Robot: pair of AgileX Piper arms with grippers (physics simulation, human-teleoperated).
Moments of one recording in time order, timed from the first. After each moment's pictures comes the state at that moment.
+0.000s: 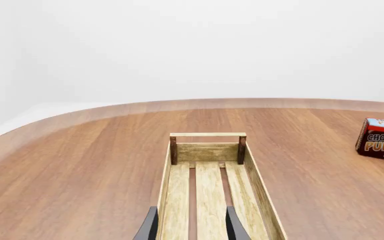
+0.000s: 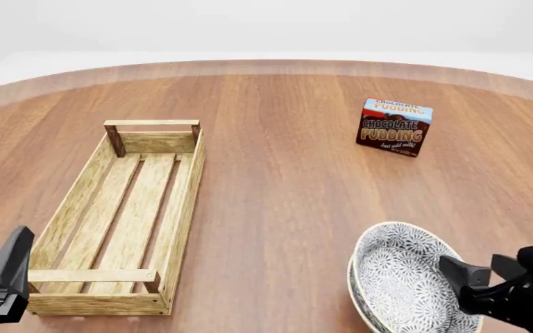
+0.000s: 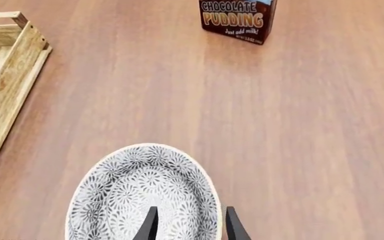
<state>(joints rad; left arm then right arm) 0.00 0.00 0.00 0.00 0.00 0.17 0.47 -0.18 0.35 0.14</state>
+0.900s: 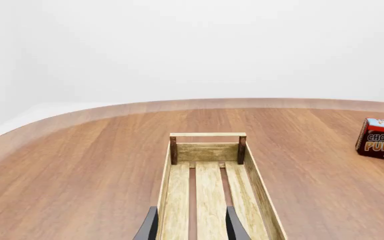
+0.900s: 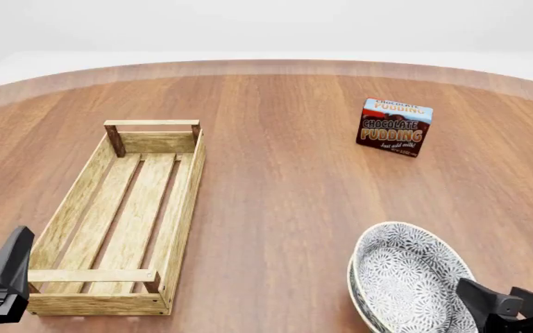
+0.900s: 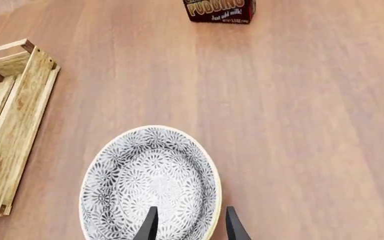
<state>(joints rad) 0.00 0.00 0.00 0.00 0.00 0.17 0.17 -0.16 0.61 0.33</state>
